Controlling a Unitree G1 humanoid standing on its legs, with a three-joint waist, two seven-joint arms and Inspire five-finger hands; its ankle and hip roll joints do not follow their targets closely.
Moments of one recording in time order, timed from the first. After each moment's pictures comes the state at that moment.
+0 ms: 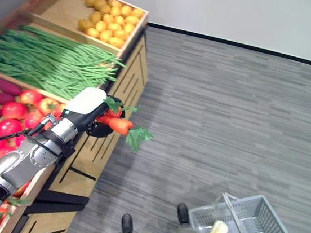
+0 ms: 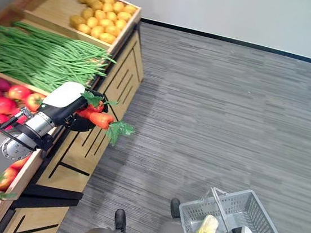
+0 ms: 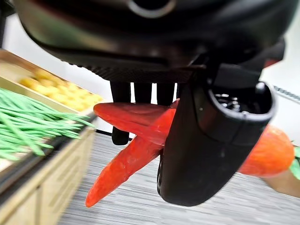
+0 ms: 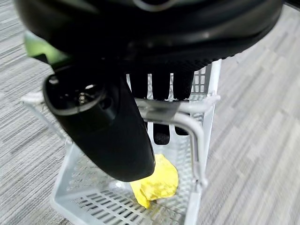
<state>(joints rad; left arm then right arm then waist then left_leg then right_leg) -0.18 1.03 -0.30 0.01 0.30 -0.26 0.17 -0.04 -0.41 0.10 1.23 -0.30 0.00 -0.26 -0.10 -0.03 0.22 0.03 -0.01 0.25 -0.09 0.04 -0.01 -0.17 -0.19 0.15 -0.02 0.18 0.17</state>
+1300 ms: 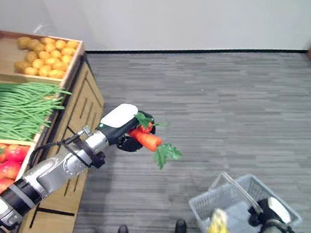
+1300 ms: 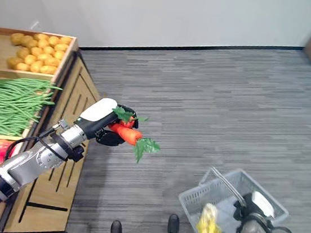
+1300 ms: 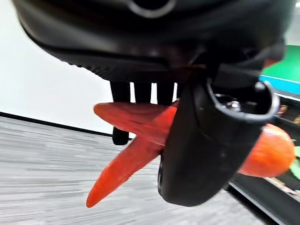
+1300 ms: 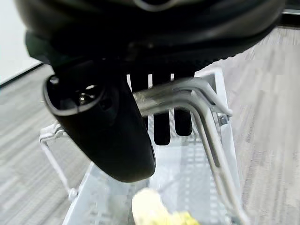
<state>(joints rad) -0.29 0.86 -0.53 0.00 0.28 -0.28 0.14 -0.15 -0.57 0.24 1.04 -0.31 0.00 -0.30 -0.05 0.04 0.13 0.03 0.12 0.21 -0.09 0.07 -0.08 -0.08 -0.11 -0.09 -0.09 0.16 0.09</state>
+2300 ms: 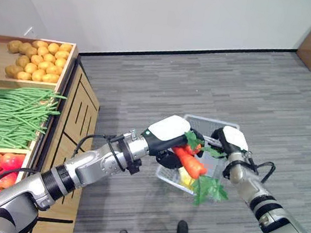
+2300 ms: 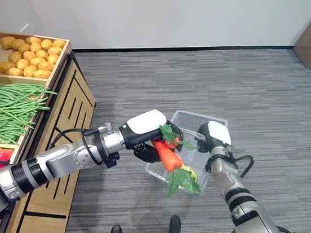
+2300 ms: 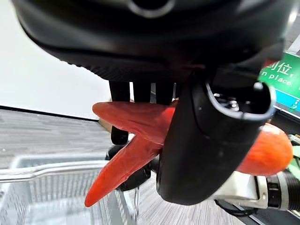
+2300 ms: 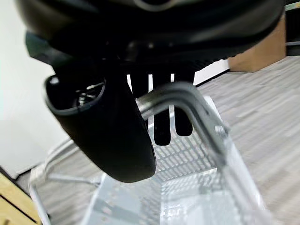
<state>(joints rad) -0.55 0.69 -0.84 -0.02 0.28 -0.31 0.07 -0.51 -0.54 0.52 0.79 -0.36 0.00 -0.32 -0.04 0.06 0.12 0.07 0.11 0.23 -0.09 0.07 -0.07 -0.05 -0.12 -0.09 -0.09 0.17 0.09</state>
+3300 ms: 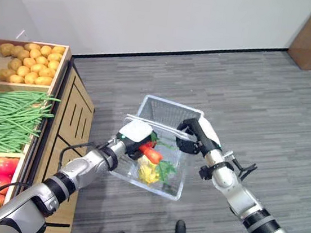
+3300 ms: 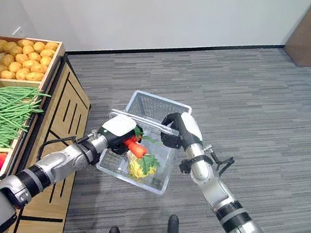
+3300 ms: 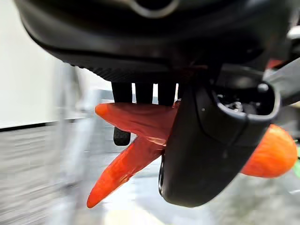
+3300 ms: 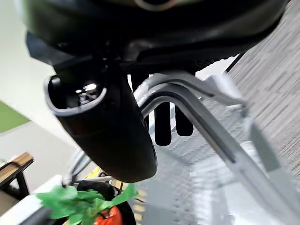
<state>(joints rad) -0.43 0.60 -0.69 0.45 0.73 -0.16 0.22 -0.30 -0.56 0.53 0.18 -0.12 -0.05 -0.20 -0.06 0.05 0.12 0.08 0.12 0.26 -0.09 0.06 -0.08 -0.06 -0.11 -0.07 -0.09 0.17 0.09</state>
